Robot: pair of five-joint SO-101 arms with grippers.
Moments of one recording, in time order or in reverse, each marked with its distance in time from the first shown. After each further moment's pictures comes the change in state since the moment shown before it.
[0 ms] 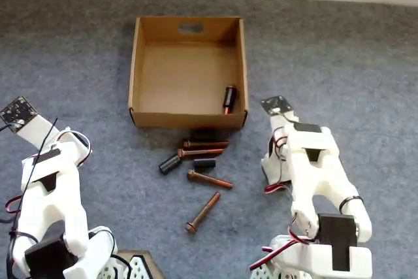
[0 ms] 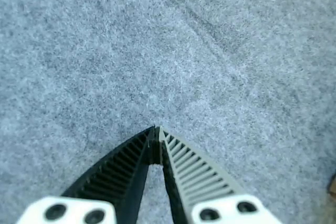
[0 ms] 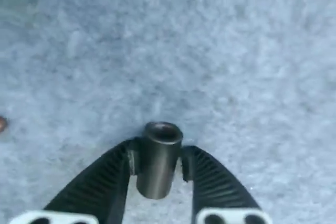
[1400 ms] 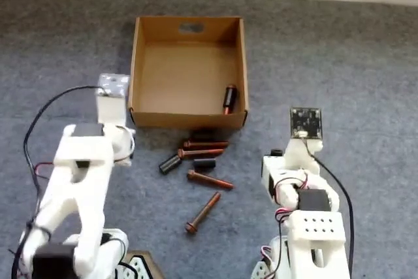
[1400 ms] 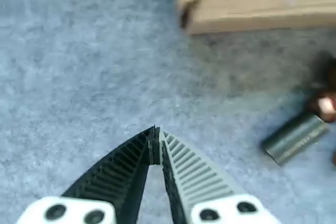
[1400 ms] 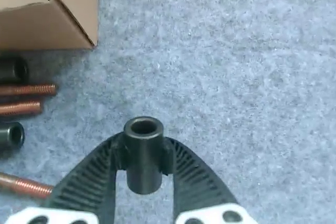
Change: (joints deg) left arm 25.8 -6.9 -9.4 30.8 -26.2; right arm -3.0 -55.4 30.9 -10.8 -24.3
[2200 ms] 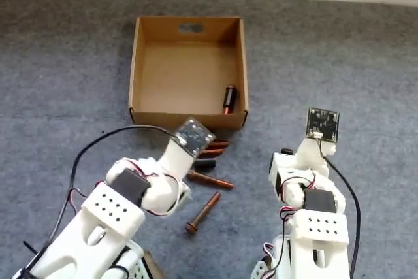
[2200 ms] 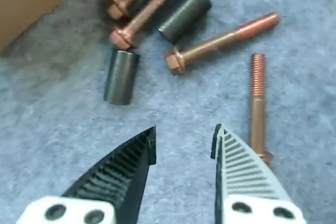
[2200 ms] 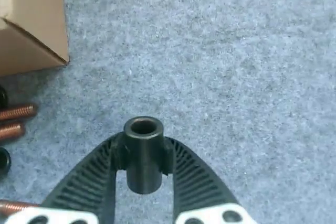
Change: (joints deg) left arm 33.0 -24.4 9.7 13.0 -1.9; right arm 4.7 -0.3 0.0 -0.4 -4.2
